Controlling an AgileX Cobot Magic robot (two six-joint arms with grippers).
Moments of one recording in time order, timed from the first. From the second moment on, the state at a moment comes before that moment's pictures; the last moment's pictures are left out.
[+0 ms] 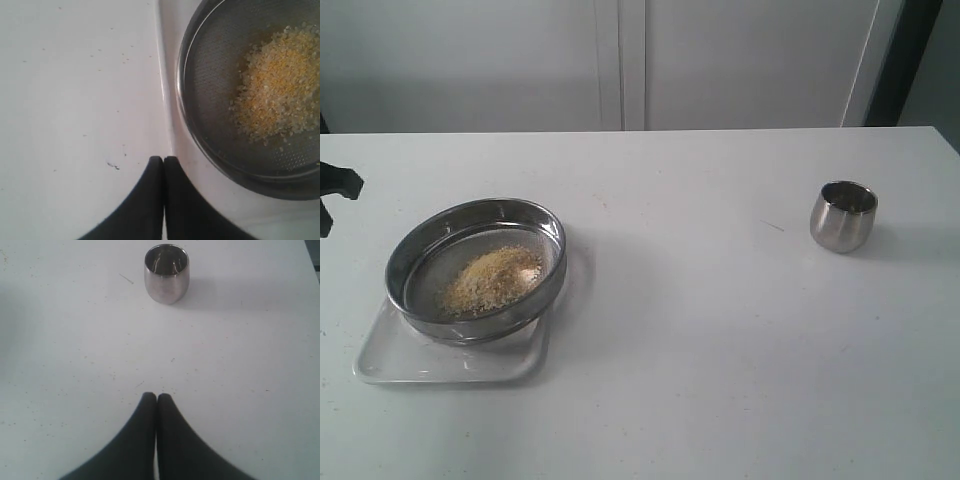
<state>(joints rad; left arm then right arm) 0.00 1.56 -1.17 -0.15 0.89 0.21 -0.01 0.74 -0.69 0.11 0.77 -0.04</state>
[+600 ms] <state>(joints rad) 0.00 1.83 -1.32 -0.29 0.90 0.16 -0.01 0.74 -0.69 0.11 0.77 -0.03</state>
